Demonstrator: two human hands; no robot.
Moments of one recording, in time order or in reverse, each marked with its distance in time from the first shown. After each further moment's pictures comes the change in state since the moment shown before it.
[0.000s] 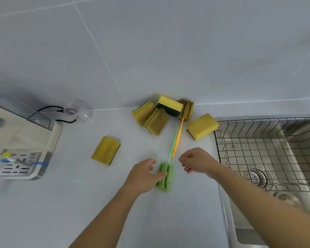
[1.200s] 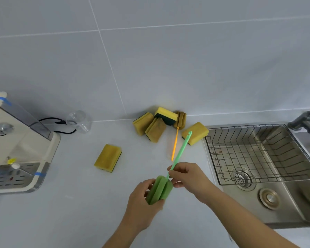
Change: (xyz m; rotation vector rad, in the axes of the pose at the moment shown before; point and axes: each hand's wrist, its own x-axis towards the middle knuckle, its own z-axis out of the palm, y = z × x) left_hand -0.074 -0.059 0.012 -0.325 0.126 0.312; right_hand -0.094 -0.022 0.067 0.392 0.129 -0.151
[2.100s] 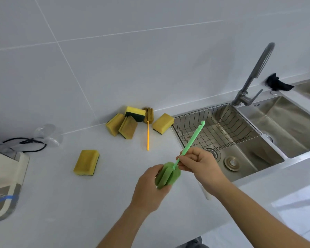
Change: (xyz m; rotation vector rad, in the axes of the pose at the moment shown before) left_hand -0.032 0.029 0.032 0.212 -0.228 0.434; right_hand -0.121 0.018 -0.026 0.237 0.371 -0.283
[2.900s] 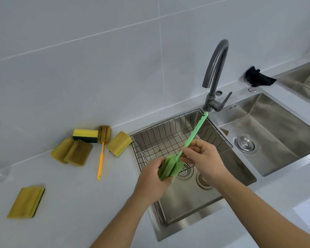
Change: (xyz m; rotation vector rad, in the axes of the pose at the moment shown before) left_hand 0.168 0.114 0.157 0.064 -0.101 0.015; right_hand 0.124 -0.023 -0.214 0.146 0.089 0.003
